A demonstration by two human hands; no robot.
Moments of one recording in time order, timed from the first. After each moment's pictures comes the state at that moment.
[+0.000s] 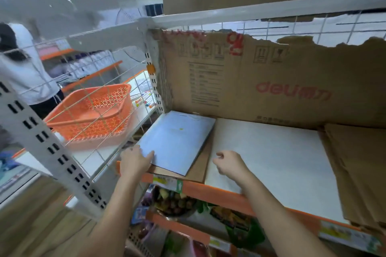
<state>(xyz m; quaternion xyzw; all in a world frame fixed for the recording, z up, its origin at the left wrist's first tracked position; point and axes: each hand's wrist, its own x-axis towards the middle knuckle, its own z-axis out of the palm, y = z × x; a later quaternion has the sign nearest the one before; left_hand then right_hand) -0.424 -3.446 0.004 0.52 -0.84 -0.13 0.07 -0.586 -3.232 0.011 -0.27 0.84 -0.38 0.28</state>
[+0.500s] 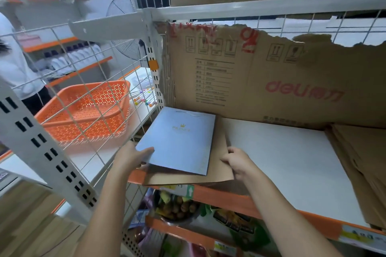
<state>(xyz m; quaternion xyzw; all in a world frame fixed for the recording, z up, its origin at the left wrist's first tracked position) -0.413 -3.475 0.028 0.47 -0.79 -0.37 0.13 -0.588 -3.261 0.002 -0.09 0.73 -0.58 0.35</state>
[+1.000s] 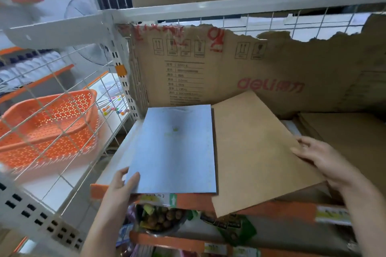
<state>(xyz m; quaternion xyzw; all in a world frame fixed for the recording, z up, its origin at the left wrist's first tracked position) -0.398 -3.401 0.012 0.36 -0.62 -0.66 0.22 -0.624 -3.068 0.069 -0.11 0.79 -0.56 0.20</state>
